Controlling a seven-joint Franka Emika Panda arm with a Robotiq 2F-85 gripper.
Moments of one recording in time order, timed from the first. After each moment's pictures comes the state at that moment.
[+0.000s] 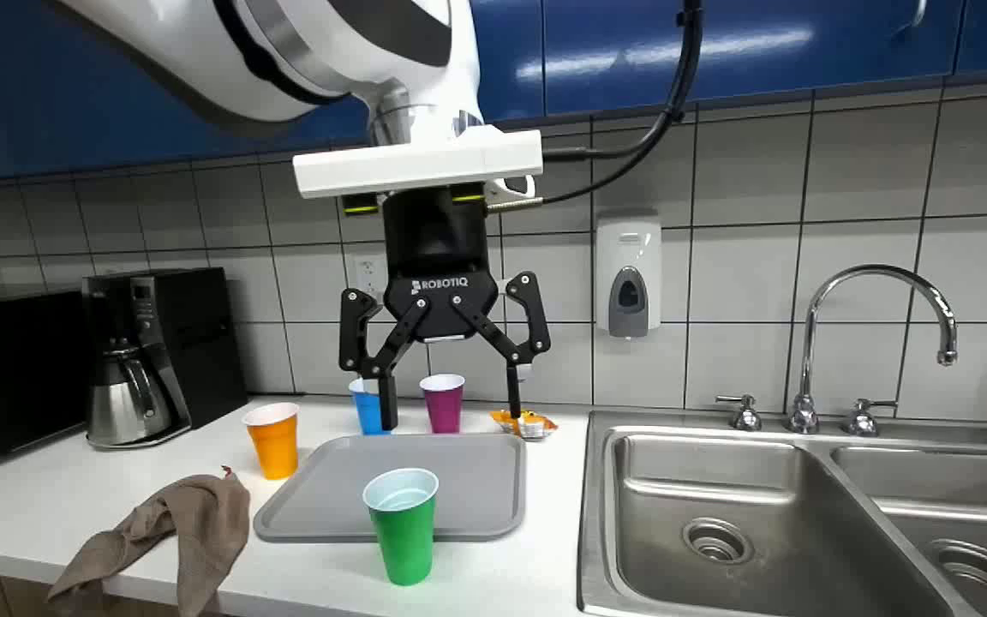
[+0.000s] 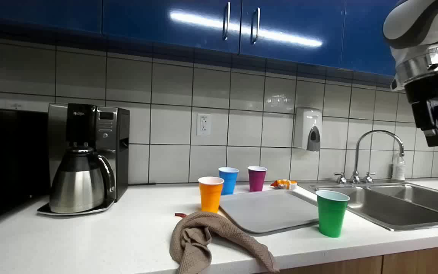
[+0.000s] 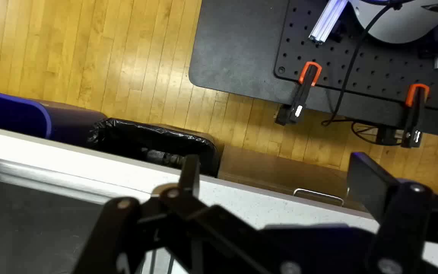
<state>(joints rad) -0.14 -0.65 -0.30 -2.54 -0.37 1.71 -0.54</state>
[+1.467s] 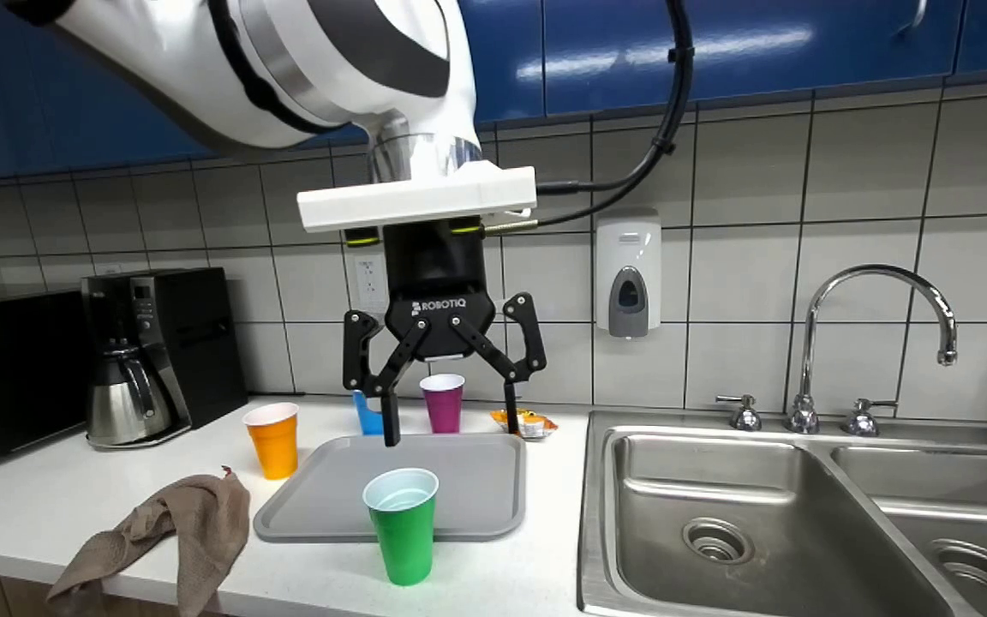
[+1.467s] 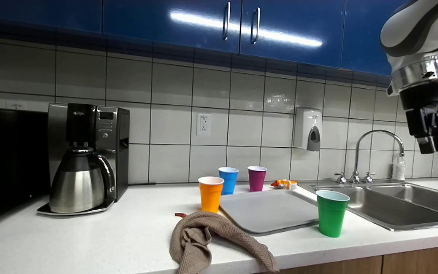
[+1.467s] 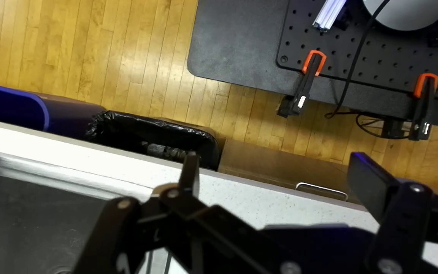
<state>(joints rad) -0.14 -0.63 -0.30 -2.58 -0.37 1.78 -0.52</state>
